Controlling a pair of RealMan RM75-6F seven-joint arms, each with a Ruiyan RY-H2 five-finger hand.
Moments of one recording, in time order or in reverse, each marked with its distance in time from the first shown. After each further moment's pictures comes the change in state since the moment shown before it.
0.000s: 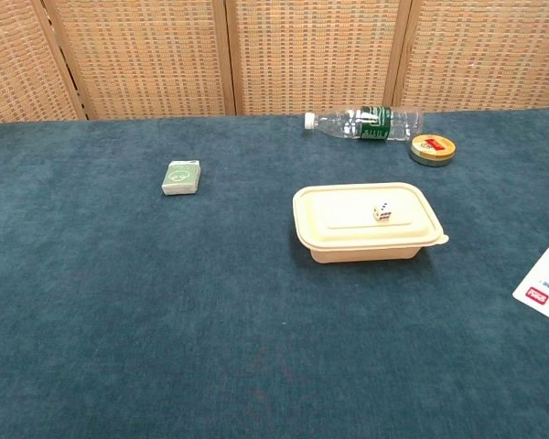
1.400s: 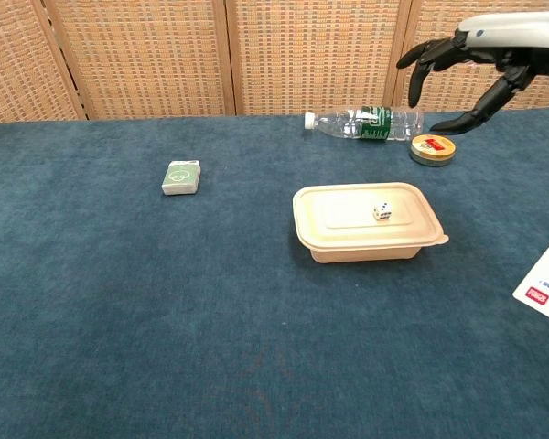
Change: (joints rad) left arm -0.066 -0.022 -0.055 0.009 -0.147 -0.147 0.057; right arm 0.686 -0.048 0.171 0.039 0.132 -0.786 0.146
